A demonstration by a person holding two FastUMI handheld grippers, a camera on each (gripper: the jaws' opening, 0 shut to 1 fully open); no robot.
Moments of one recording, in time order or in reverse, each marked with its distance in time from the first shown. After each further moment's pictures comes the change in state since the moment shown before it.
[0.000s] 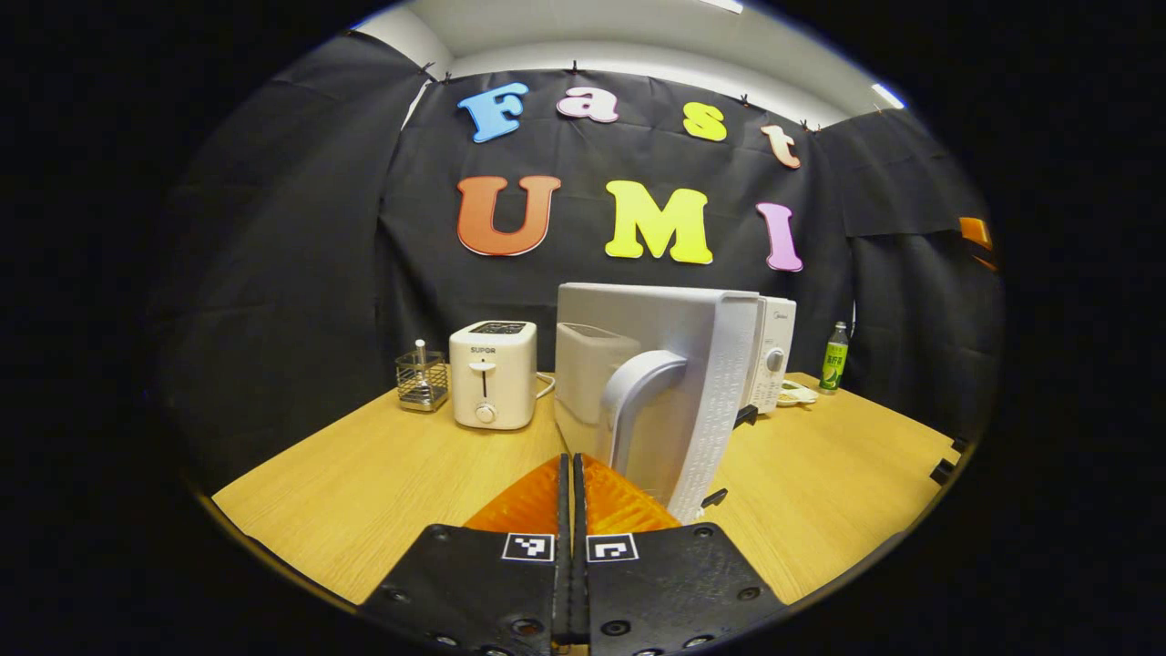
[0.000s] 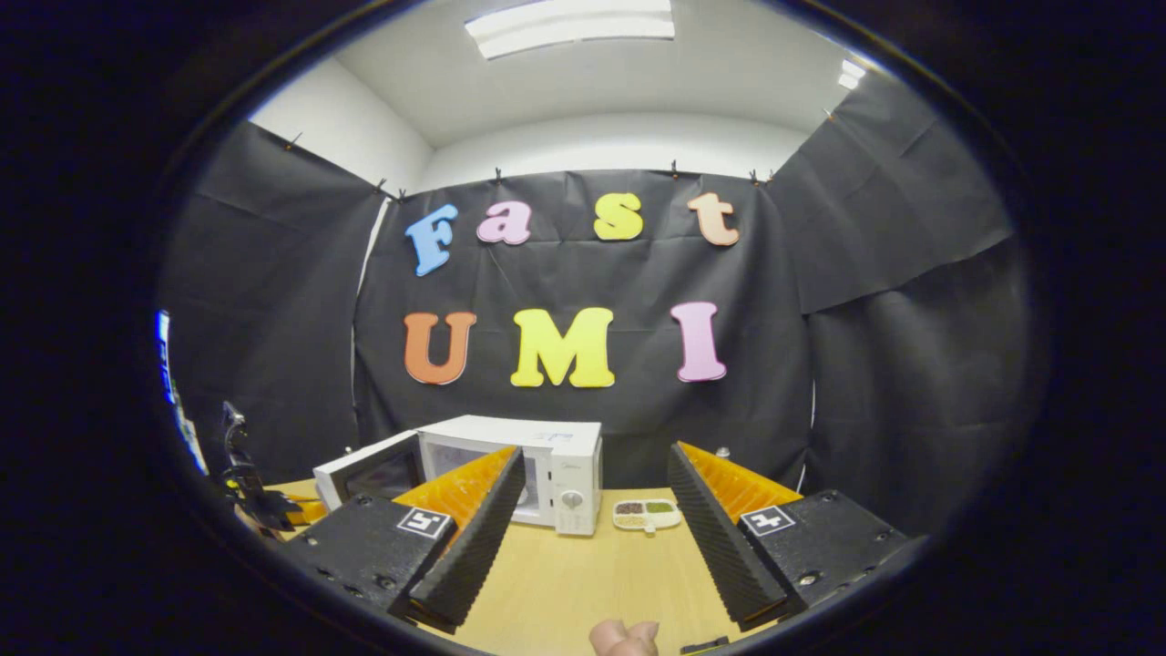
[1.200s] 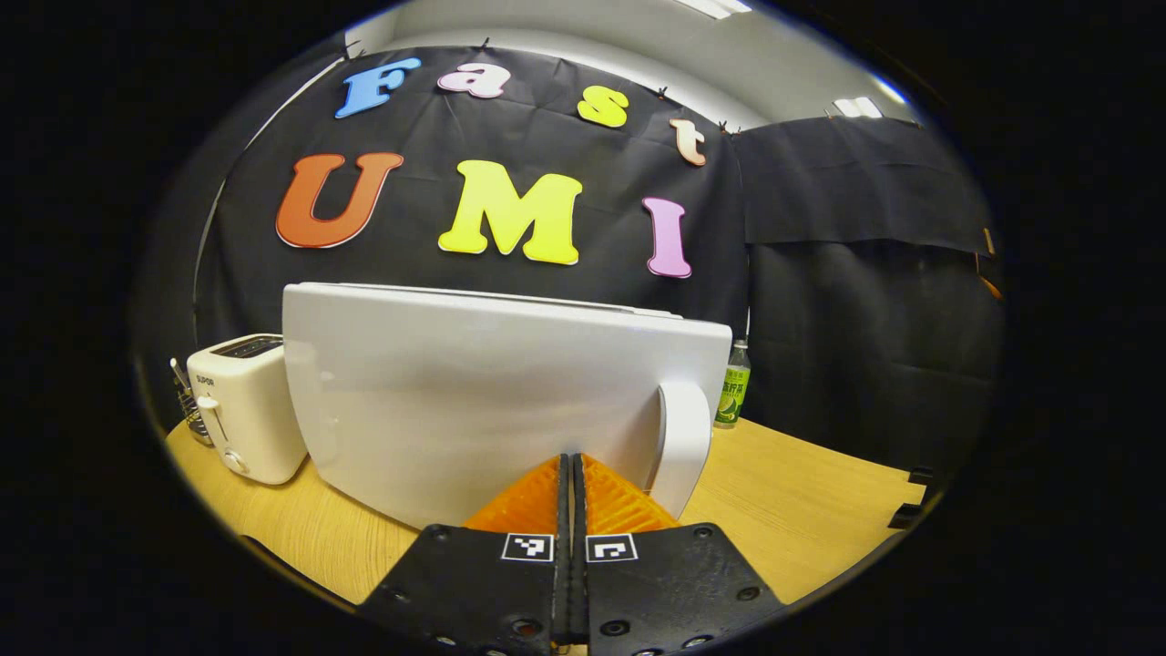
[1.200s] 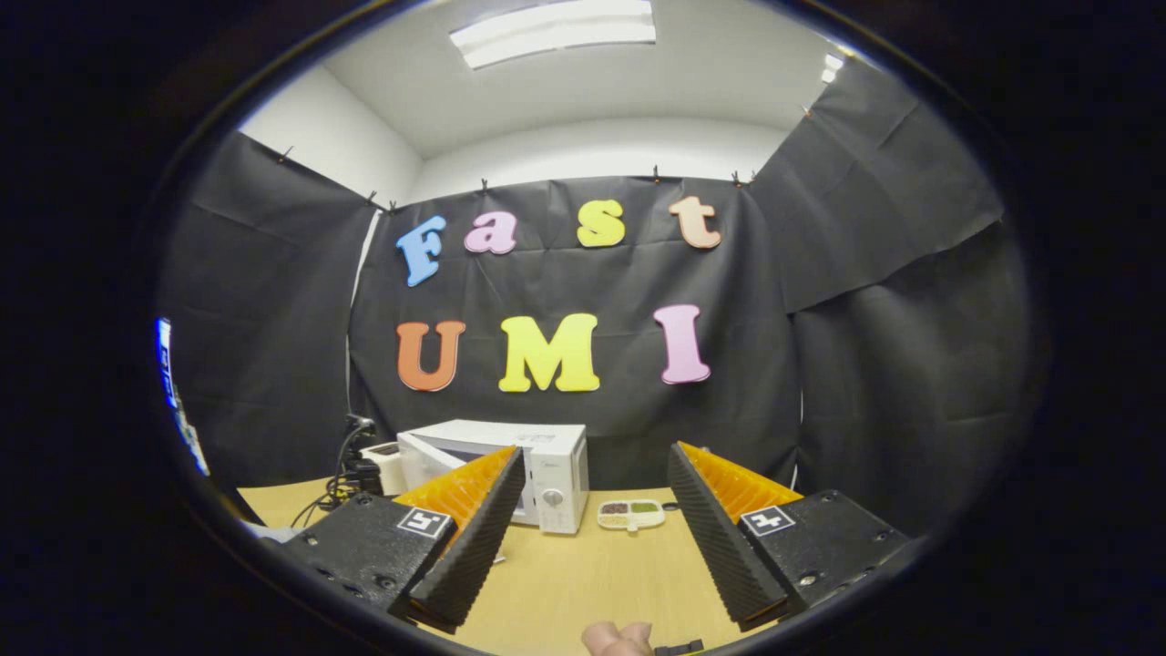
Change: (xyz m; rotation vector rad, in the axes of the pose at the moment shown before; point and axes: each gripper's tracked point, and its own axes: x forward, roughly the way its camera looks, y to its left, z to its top) left arm 0.183 -0.187 0.024 0.018 -0.010 -0.362; right arm -0.016 -0.043 -0.009 0.027 -0.023 -0.012
